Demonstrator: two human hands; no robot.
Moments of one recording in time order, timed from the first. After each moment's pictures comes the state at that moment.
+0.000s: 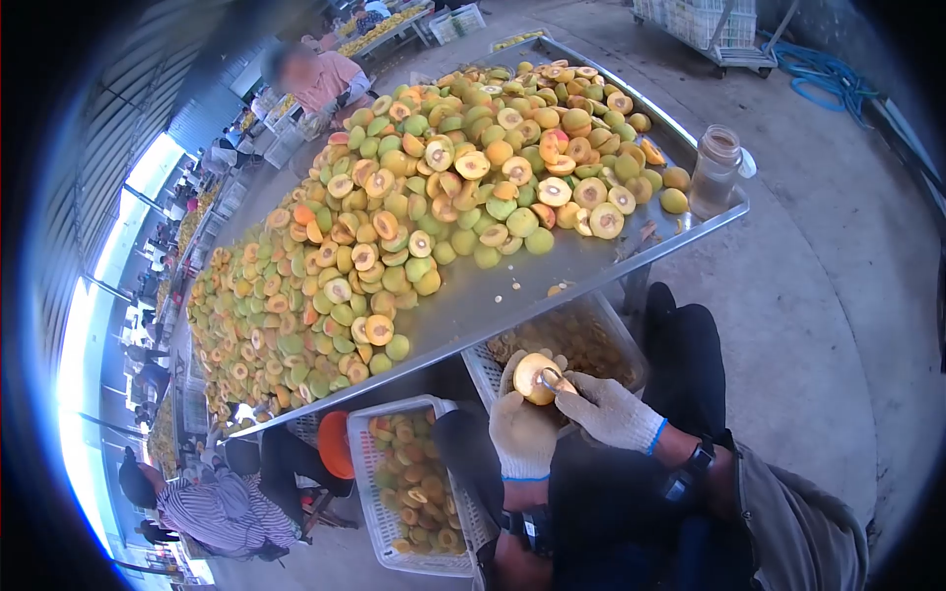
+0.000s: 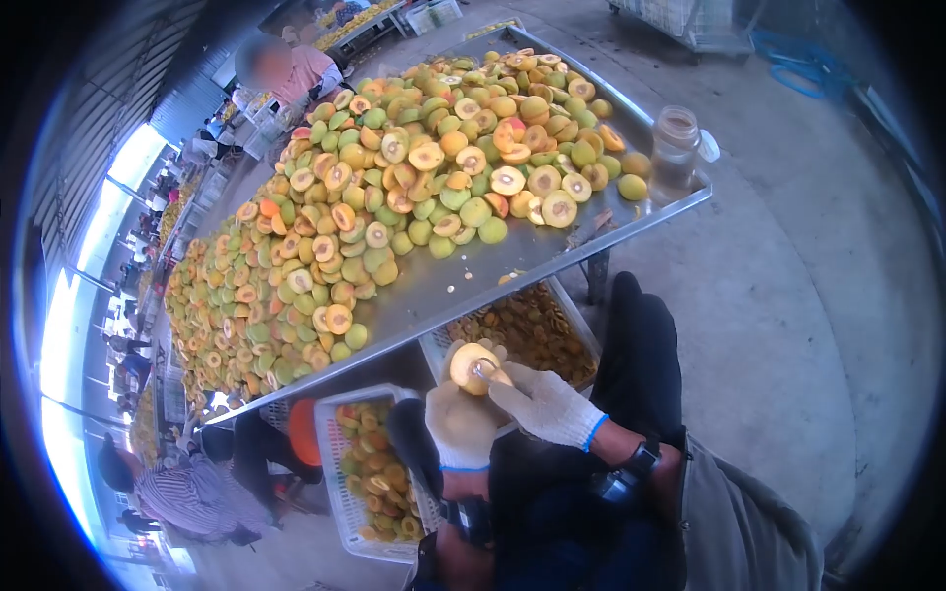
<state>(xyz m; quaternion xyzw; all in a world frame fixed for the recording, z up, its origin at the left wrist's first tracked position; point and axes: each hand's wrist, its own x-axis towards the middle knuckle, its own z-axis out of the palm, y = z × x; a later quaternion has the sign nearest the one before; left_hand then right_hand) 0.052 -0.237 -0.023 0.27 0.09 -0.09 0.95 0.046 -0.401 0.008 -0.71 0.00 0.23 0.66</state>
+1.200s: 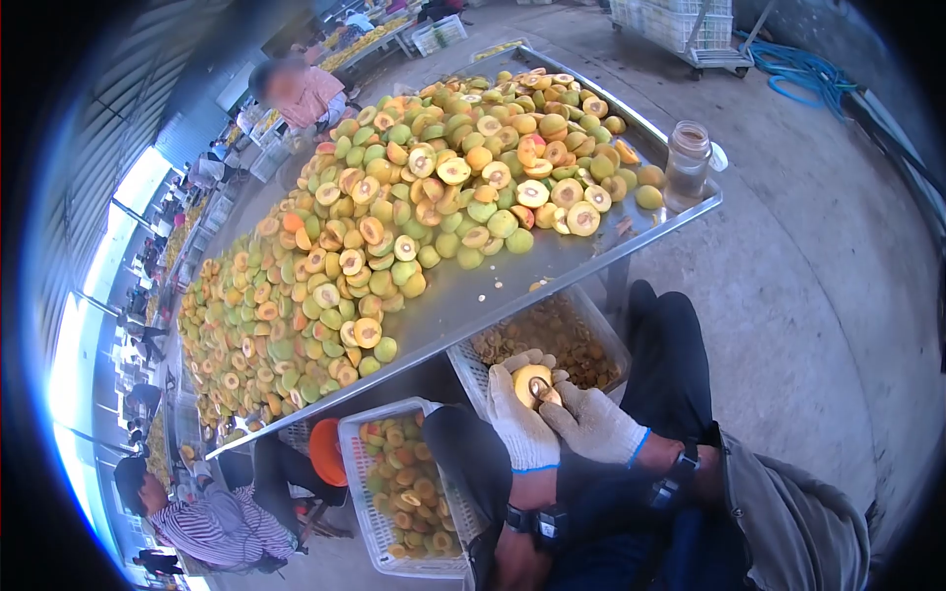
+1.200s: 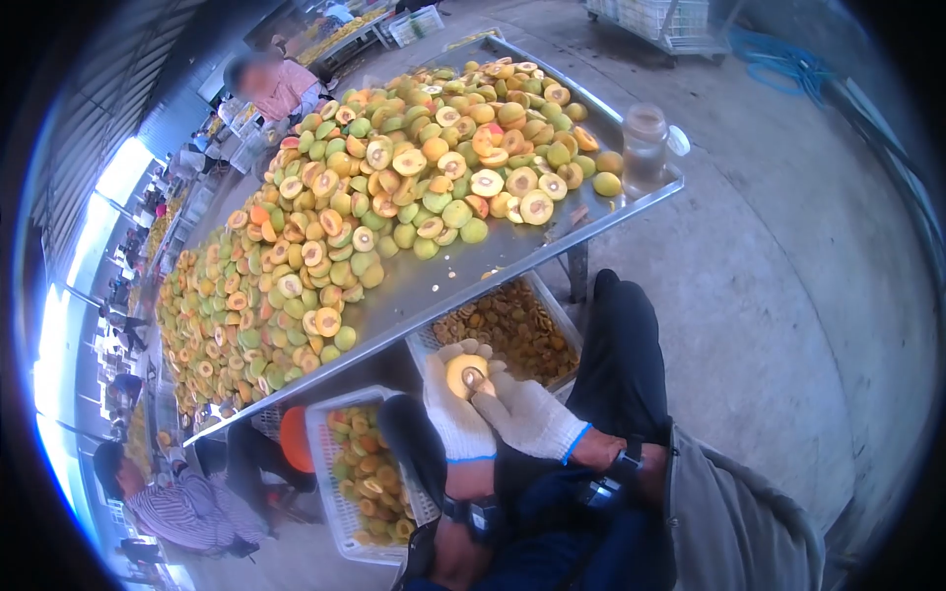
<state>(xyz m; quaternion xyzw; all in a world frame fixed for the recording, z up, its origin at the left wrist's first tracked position) 0.043 -0.273 0.005 0.46 0.17 0.03 0.87 0.013 -0.384 0.003 -0.81 -0.06 0.08 0.58</state>
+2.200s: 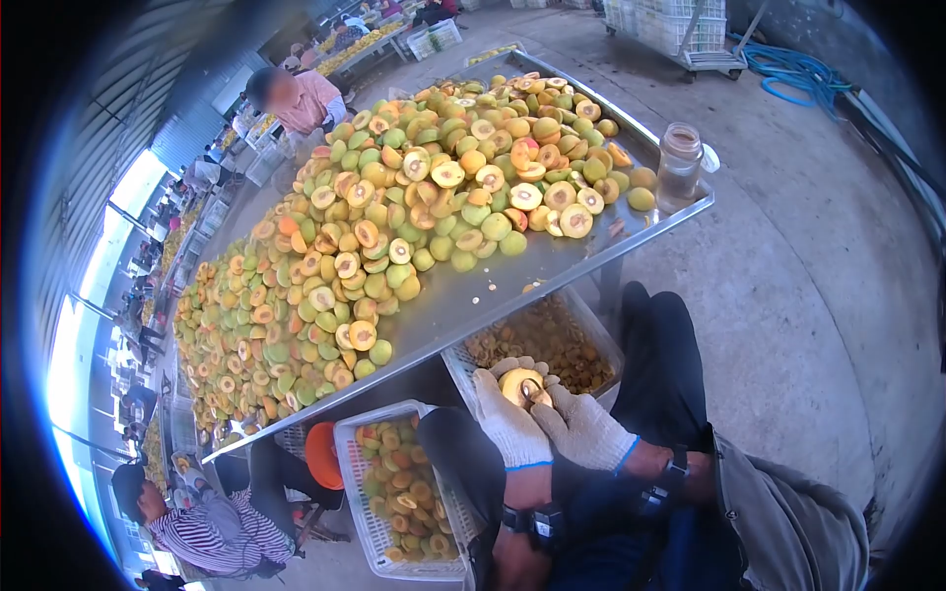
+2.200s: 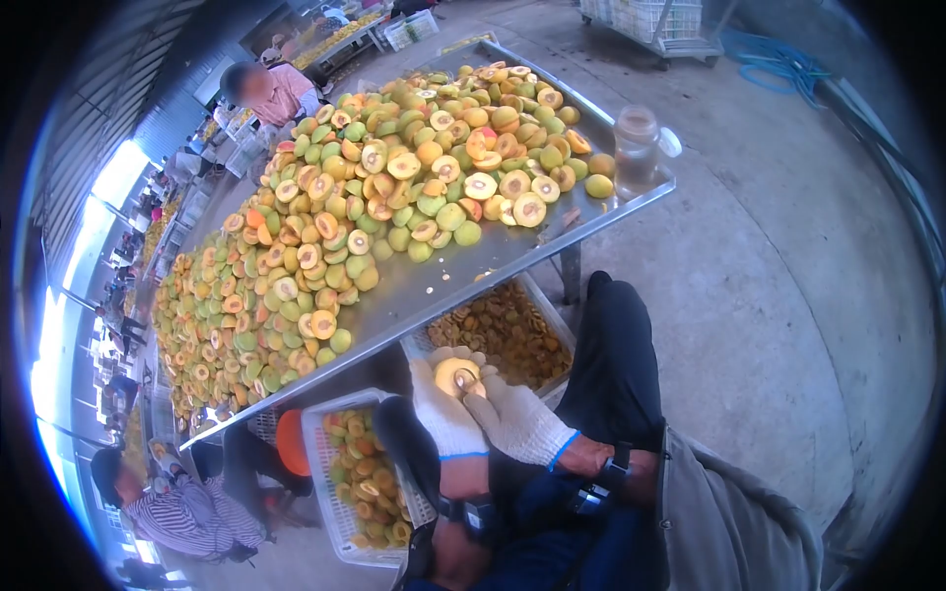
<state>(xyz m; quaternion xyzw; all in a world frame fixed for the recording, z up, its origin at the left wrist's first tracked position) 0.045 -0.272 0.008 0.41 0.22 0.04 0.89 0.007 -0.373 0.004 -0.80 -0.02 0.09 0.59</state>
